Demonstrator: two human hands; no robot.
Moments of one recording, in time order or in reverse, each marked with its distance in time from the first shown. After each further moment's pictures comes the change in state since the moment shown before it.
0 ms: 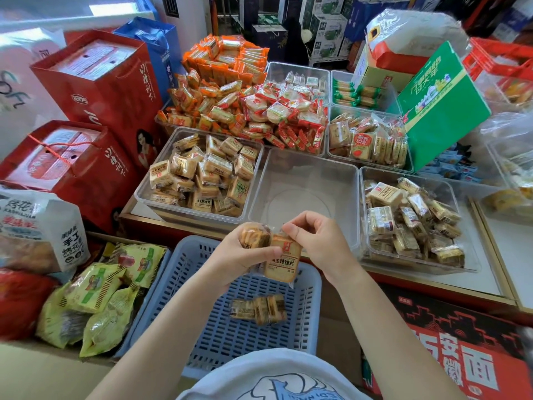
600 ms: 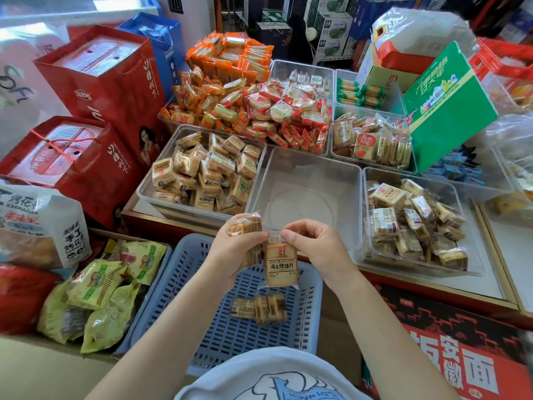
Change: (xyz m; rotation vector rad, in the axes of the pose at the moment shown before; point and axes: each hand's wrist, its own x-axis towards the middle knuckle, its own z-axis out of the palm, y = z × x) left_hand 0.008 -0.006 -0.003 -0.210 0.166 0.052; right_hand 0.003 0.017 0.002 0.076 -0.066 0.068
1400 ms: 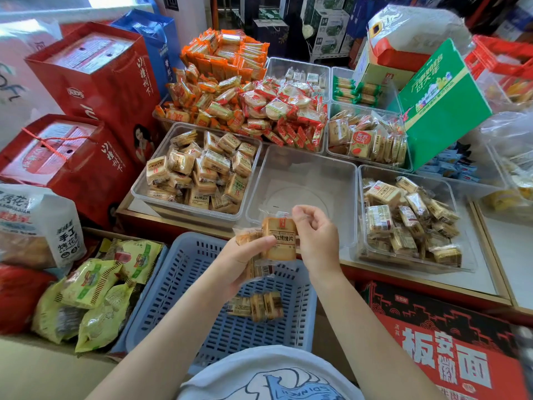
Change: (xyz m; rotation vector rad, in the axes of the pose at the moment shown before) left_hand -0.014 -0.007 0.017 -0.005 -0.167 -0.187; right_hand 0.002 -0.001 0.016 0.055 0.369 -0.046
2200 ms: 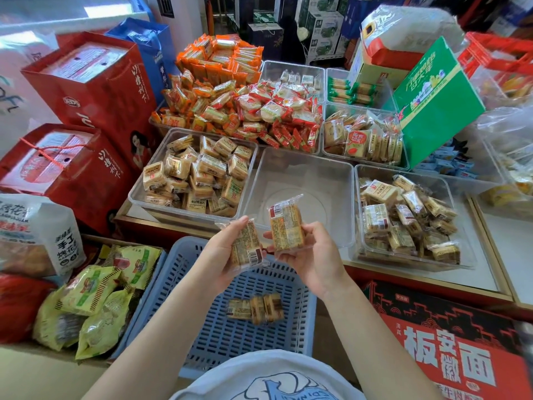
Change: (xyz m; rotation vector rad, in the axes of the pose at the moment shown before) left_hand 0.005 0.014 -0.008 -0.197 0.158 -0.043; right_hand -0.006 0.003 -0.022 0.566 -0.415 0.327
